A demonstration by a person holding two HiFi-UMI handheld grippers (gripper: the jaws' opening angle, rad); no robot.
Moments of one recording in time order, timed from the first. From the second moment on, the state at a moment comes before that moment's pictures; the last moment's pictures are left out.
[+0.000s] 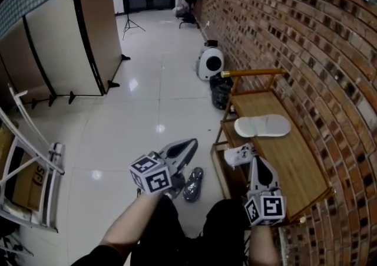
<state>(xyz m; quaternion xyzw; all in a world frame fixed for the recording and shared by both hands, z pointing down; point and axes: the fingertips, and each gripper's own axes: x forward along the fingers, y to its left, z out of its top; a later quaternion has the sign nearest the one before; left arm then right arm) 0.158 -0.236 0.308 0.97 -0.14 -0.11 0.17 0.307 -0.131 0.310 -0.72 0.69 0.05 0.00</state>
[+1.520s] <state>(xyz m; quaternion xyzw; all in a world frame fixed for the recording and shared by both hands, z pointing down) 0.379 -0.305 0.406 0.81 -0.01 -0.04 0.58 0.348 -0.111 0.331 -0.75 0.66 0.02 -0.03</state>
